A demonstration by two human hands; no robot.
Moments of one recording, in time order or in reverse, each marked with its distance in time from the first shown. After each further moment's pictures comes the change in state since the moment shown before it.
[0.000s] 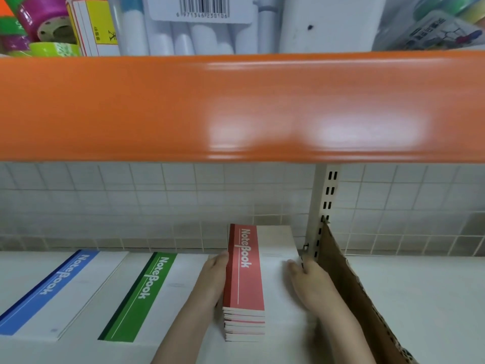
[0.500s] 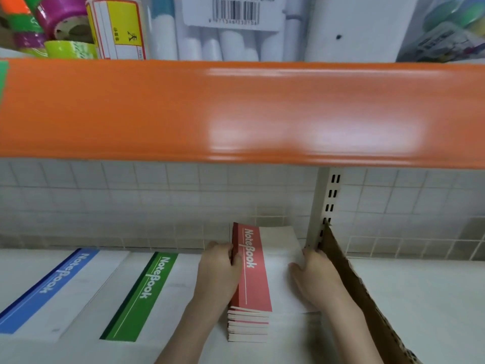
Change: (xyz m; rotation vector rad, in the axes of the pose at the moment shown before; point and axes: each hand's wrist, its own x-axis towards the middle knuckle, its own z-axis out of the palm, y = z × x) left_hand 0.002 0.012 0.000 0.657 0.247 0.532; right_hand 0.007 -0.013 -0.009 -0.313 0.079 -0.128
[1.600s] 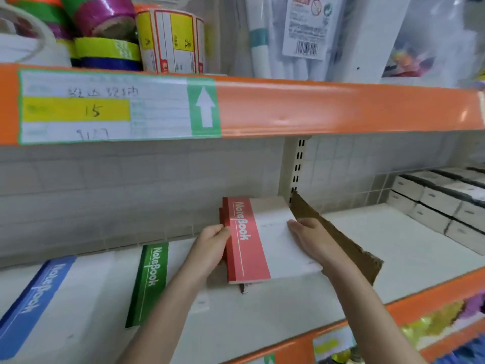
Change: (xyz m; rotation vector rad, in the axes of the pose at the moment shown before) left_hand -0.017 -0.018 -0.071 -0.673 -0.561 -0.220; right_hand -0.083 -0.046 -0.020 0.573 0.109 0.269
